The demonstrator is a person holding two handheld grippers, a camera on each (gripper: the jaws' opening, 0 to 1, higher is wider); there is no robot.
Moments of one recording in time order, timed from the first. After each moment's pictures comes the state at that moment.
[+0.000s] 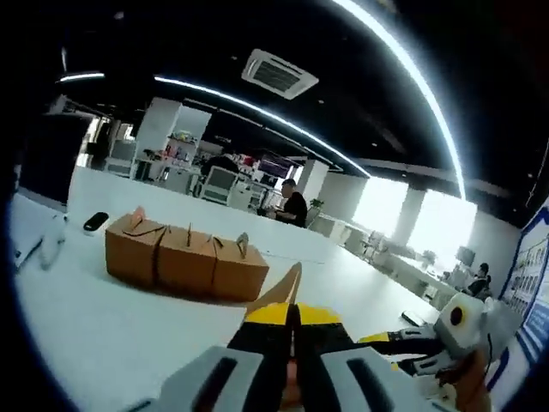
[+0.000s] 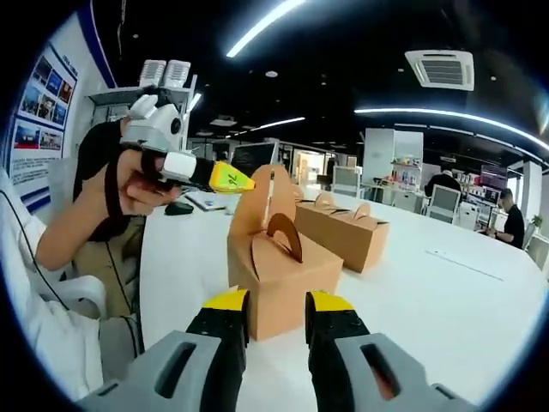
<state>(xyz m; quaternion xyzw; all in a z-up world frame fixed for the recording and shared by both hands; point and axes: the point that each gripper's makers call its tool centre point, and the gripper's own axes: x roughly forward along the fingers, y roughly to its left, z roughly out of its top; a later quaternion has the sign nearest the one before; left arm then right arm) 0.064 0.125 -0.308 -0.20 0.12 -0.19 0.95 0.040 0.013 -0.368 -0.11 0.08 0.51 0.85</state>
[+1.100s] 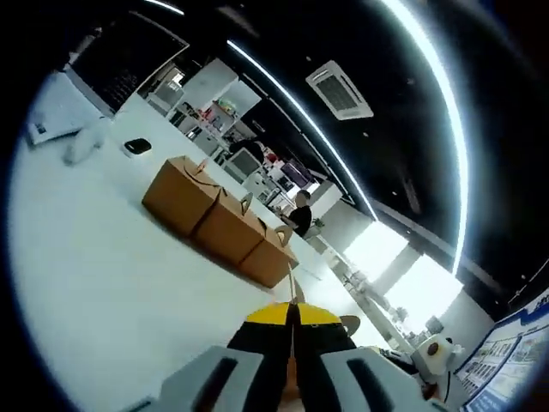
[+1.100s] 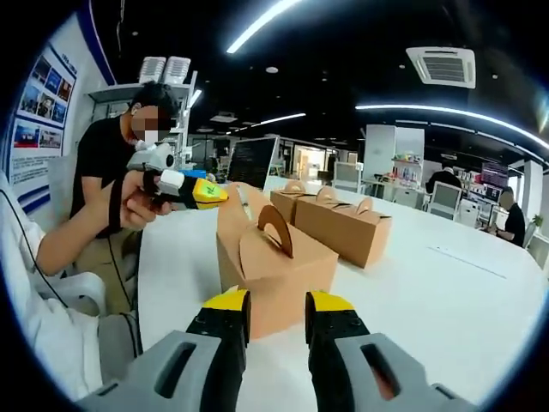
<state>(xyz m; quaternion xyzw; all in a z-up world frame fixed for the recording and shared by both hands) 0.048 0.185 -0.354 -0.37 0.12 -0.17 0.90 0.046 0.016 -0.376 -0.11 0.08 0.51 0.85</state>
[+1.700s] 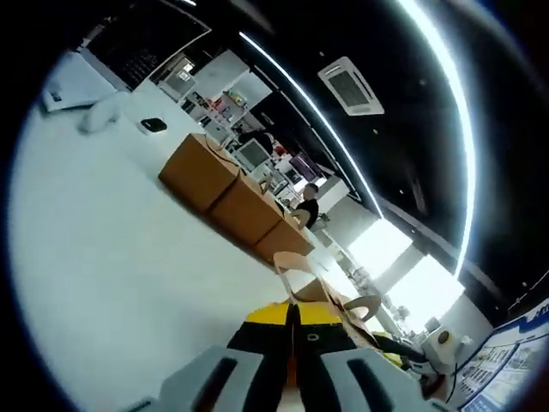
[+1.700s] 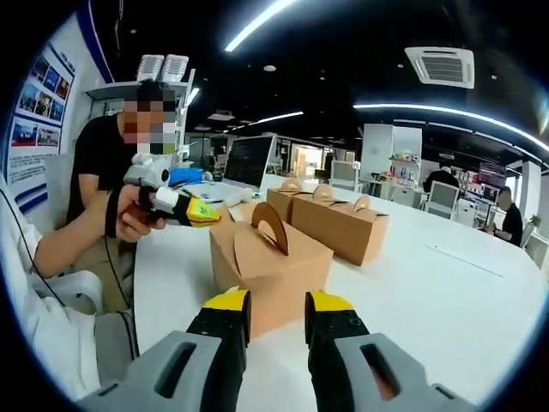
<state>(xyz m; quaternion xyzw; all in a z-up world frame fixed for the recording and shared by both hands) 0.042 0.181 -0.390 -0.38 0.15 -0.16 0.90 0.048 0.014 -0.379 -0.12 0.09 0.51 0.85</state>
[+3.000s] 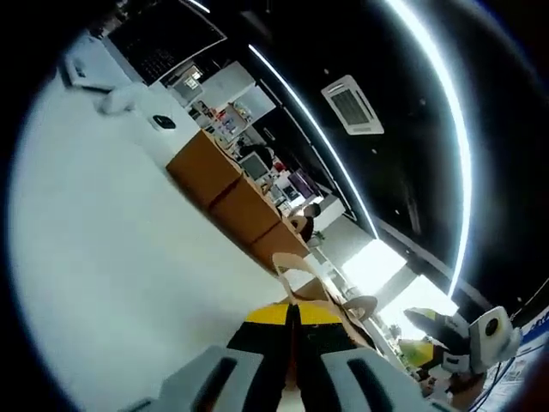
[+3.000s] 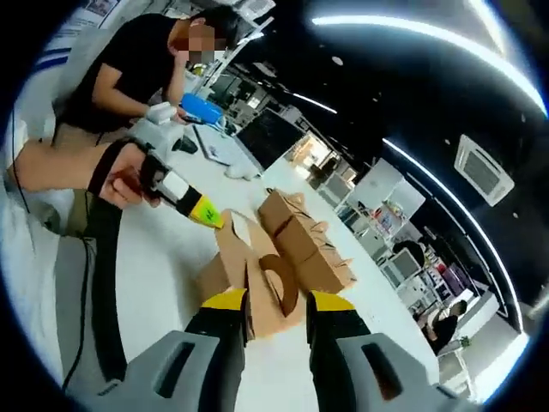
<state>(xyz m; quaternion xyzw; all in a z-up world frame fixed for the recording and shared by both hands) 0.020 0.165 -0.392 -0.42 0.10 -0.15 0.89 0.022 0.056 -0.322 -0.41 0.00 0.44 0.80</state>
